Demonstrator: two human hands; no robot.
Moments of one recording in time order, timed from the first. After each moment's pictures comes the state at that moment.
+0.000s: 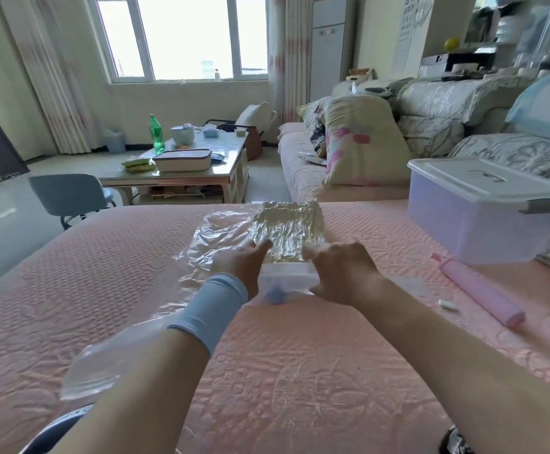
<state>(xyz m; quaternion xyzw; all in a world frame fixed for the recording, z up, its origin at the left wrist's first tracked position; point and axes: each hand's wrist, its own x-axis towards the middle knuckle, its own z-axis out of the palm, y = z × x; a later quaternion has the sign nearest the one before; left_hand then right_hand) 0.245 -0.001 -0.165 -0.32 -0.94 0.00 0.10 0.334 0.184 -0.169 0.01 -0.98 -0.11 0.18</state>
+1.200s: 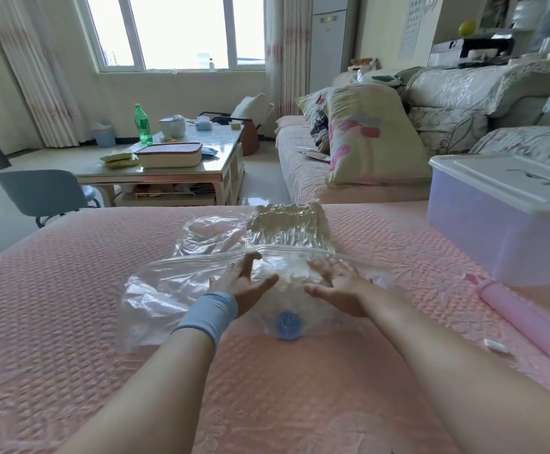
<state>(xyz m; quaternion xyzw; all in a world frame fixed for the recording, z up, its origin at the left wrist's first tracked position) 0.106 0.049 -0.258 -0.27 -0.93 -0.24 -0.09 0.206 0.278 -0.257 -0.13 -0.97 0.19 -0.06</state>
